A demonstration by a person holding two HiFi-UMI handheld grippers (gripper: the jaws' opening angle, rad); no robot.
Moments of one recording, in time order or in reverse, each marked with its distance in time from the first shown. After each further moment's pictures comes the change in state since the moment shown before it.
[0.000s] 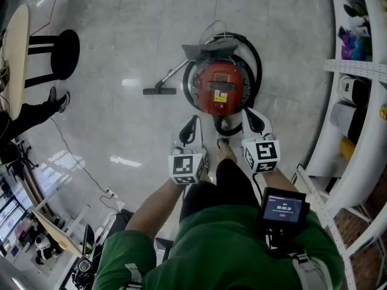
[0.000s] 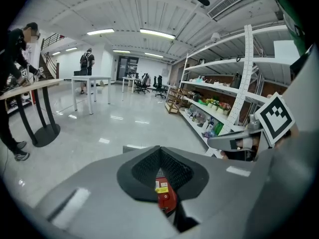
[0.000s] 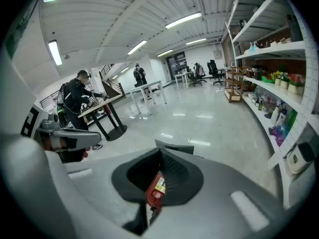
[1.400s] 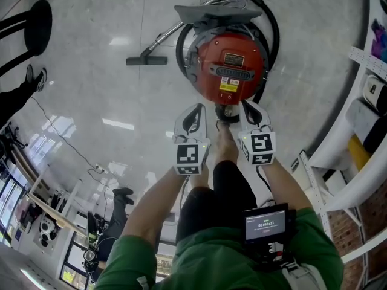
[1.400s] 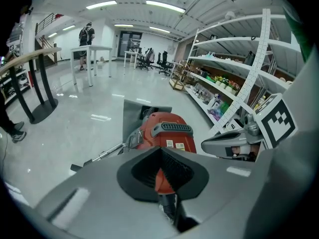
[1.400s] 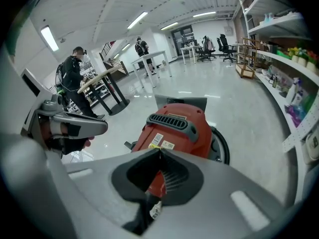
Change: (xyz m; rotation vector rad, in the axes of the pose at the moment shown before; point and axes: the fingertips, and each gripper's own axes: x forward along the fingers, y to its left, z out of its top) left arm 0.102 0.037 -0.184 -0.055 0.264 -0.005; right arm 0.131 -0.011 -0.186 -0.026 0.270 0.075
